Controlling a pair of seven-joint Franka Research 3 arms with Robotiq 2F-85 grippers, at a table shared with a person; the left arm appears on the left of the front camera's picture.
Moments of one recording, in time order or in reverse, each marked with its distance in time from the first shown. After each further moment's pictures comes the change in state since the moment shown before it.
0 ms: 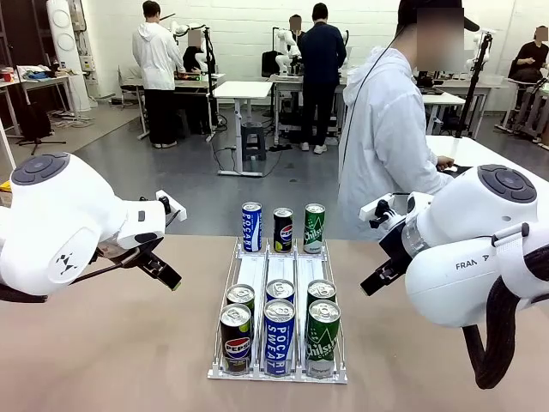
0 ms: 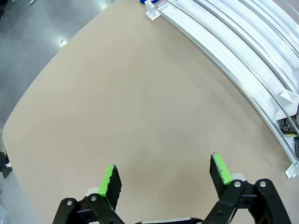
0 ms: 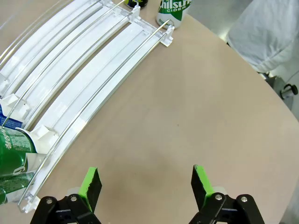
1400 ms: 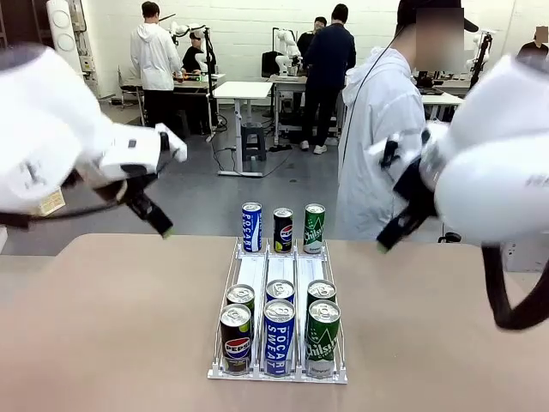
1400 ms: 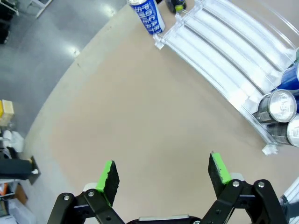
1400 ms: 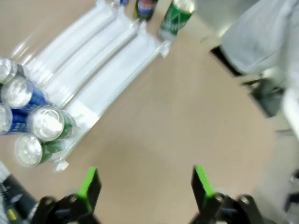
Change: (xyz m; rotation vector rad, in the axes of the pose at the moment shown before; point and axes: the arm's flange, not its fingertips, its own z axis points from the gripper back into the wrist) left arm 0.069 -0.003 0.135 0.049 -0.004 -0.156; right arm 0.060 0.000 0.142 0.000 0.079 0.079
